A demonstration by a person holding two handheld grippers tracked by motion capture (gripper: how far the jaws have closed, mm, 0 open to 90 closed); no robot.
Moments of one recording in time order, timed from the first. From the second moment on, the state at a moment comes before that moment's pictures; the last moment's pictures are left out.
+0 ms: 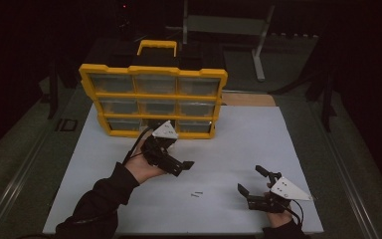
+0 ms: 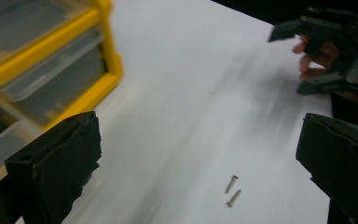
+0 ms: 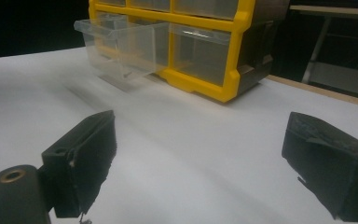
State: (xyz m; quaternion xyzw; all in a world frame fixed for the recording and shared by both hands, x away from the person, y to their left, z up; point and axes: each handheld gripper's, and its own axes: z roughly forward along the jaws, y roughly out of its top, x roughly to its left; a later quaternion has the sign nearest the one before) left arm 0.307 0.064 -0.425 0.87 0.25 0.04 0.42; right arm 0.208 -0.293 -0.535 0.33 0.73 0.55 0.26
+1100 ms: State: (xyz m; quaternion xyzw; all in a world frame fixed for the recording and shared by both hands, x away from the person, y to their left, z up) left arm 0.287 0.019 -0.496 0.91 0.14 -0.03 0.39; right arm 0.208 -0.293 -0.534 0.32 0.73 0.55 0.26
